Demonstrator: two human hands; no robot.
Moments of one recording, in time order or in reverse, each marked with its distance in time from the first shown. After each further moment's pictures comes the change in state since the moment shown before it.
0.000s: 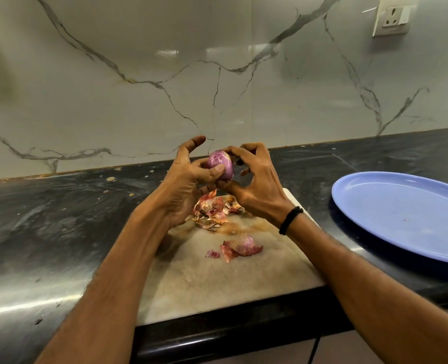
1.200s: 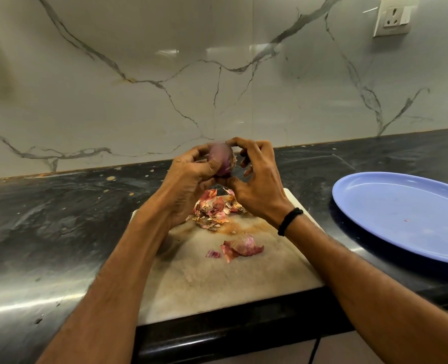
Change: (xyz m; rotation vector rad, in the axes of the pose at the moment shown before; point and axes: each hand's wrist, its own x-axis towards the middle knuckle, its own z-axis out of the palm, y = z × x) left_hand 0.003 -0.003 -0.001 0.000 -0.032 0.042; right_hand 0.001 -0.004 0.004 -0.025 0.148 -0.052
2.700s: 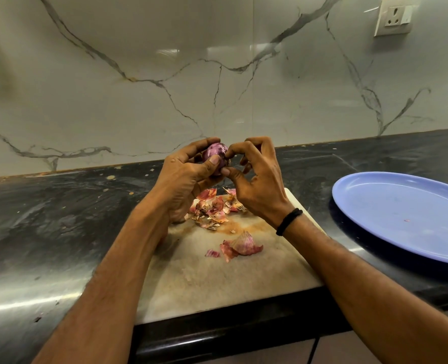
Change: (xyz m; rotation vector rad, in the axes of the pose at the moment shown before) left_hand 0.006 -0.003 -0.011 -0.070 -0.025 0.014; right_hand -0.001 0.000 0.001 0.000 0.096 -0.100
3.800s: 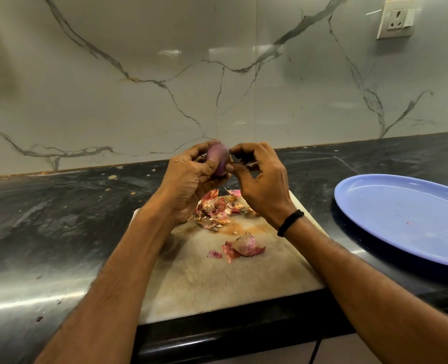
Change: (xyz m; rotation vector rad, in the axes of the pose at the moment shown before) left_hand -0.001 0.000 0.007 -0.075 0.050 -0.044; right_hand 0.001 -0.002 0.000 0.024 0.022 0.065
